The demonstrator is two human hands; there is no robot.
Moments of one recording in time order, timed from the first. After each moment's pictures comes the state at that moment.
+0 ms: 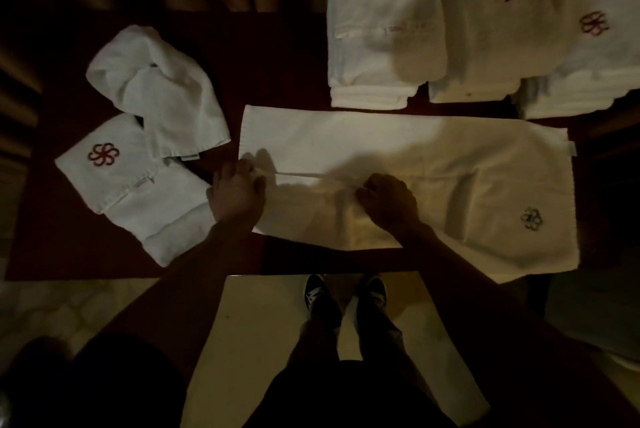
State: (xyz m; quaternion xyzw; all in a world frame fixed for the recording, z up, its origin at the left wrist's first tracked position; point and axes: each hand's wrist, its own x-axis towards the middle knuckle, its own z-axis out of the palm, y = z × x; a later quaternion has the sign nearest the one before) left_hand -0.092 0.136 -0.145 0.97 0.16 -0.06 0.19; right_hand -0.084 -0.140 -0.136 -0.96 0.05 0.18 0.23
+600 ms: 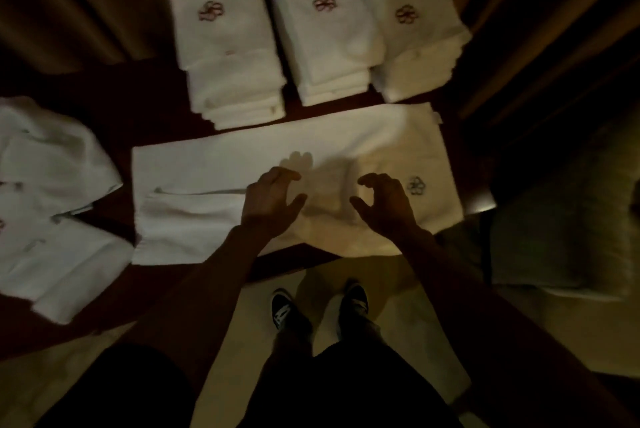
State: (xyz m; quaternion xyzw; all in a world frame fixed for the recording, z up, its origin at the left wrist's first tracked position) left_hand -0.095 -0.085 -0.112 0.95 -0.20 -0.06 0.24; right_hand -0.159 -0.322 -0.102 -0.95 0.12 0.07 0.29
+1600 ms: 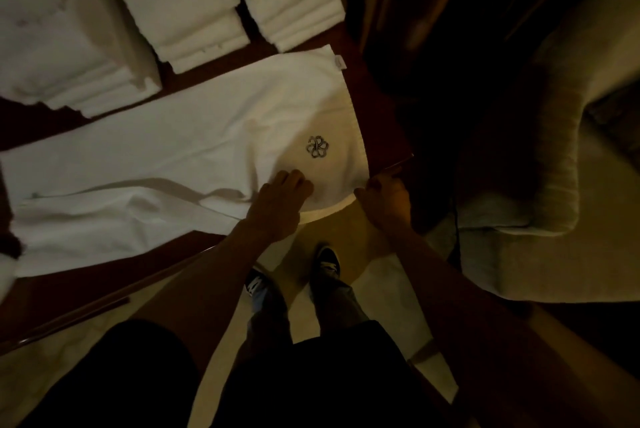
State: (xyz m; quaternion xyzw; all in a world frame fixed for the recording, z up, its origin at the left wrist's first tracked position) left_hand -0.170 -0.284 -0.156 0.89 -0.42 -0.15 0.04; right_hand -0.254 -0.495 -0.165 -0.83 0.38 0.11 0.39
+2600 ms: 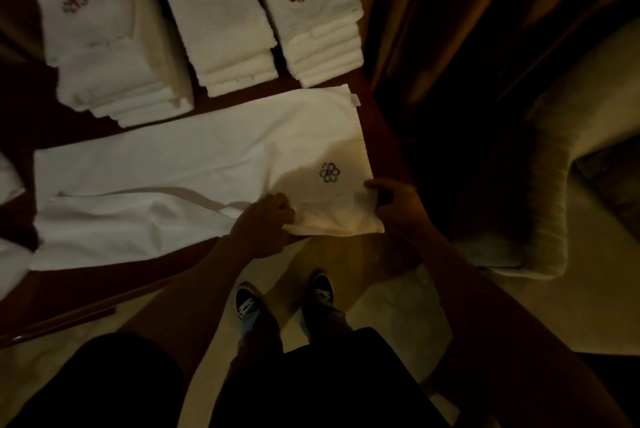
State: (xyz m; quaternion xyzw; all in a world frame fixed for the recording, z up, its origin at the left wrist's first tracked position) left_hand -0.159 -0.233 -0.145 0.89 -0.39 -0.15 0.15; right_hand -0.230 -0.527 -0.112 -0.83 0.22 0.13 0.50
